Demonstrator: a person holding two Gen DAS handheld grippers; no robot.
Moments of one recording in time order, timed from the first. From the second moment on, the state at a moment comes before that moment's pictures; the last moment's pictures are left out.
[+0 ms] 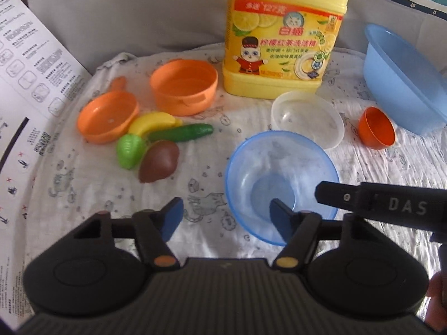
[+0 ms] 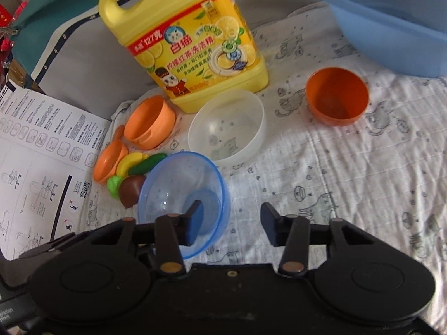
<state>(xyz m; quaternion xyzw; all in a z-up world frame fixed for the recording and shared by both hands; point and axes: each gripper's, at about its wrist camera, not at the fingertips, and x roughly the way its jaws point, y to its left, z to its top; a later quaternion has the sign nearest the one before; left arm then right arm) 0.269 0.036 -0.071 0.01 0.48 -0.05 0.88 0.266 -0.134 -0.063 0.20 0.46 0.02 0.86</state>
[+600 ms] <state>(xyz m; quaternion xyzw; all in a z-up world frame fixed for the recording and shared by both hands) 0.263 0.027 -0.069 0.00 0.48 -0.06 0.87 0.259 -0.131 -0.065 0.21 0.47 0.03 0.86</state>
